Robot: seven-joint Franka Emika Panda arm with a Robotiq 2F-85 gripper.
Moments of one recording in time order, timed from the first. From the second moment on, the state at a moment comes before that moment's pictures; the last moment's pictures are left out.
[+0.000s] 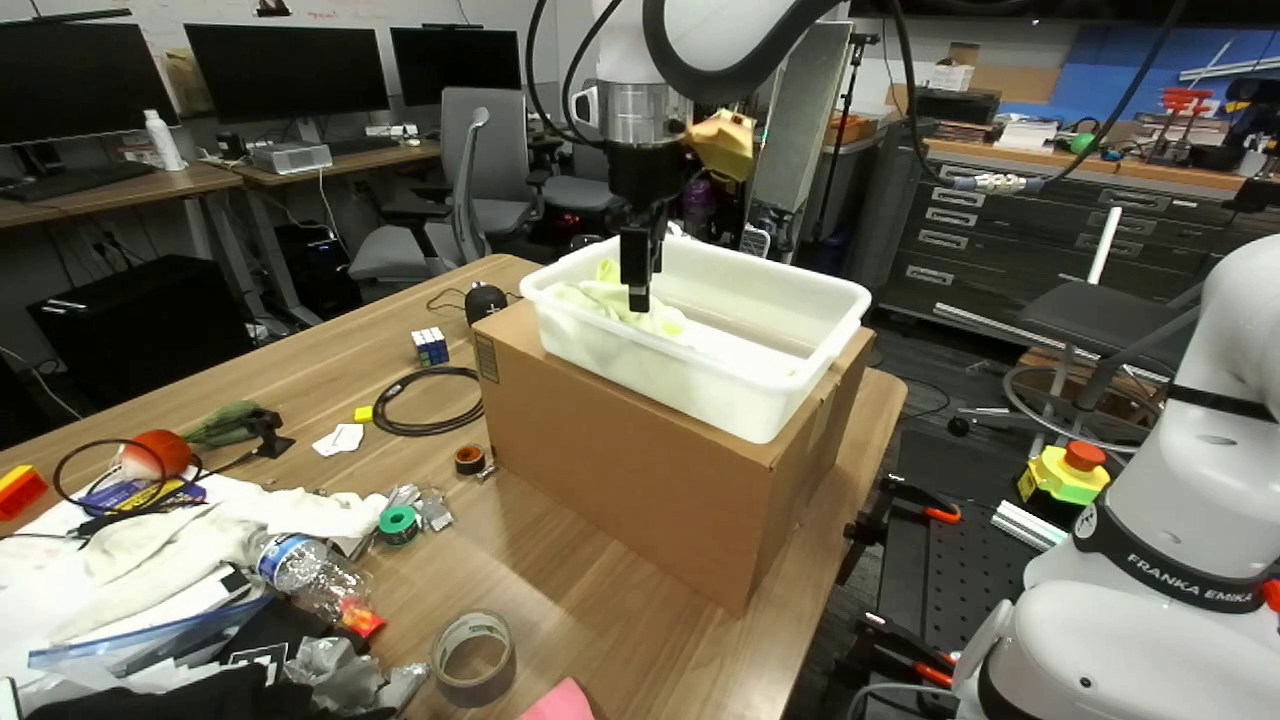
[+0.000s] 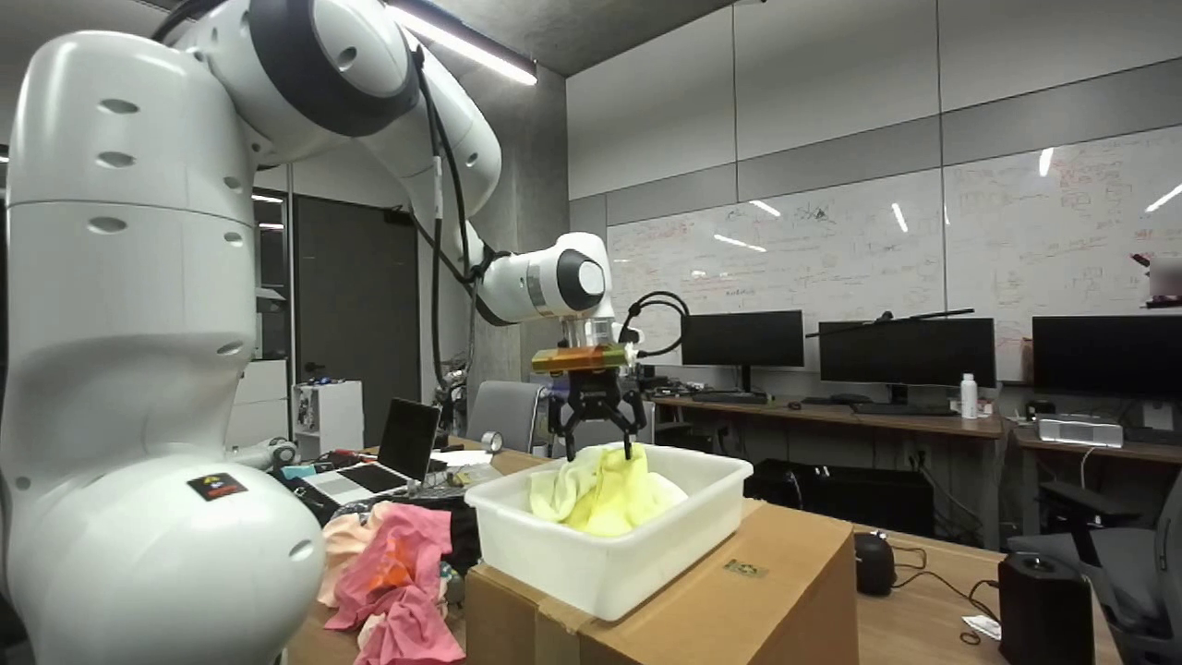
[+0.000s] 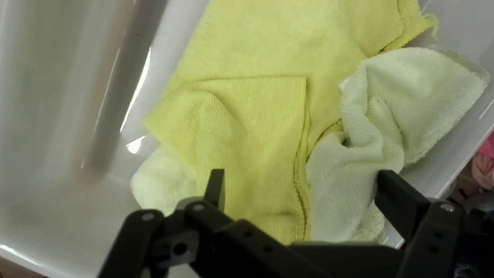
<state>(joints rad) 0.03 0.00 0.05 -2.11 -0.11 2.11 -0.20</state>
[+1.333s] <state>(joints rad) 0.00 0.14 0.05 -2.08 -0.11 2.24 -0.38</state>
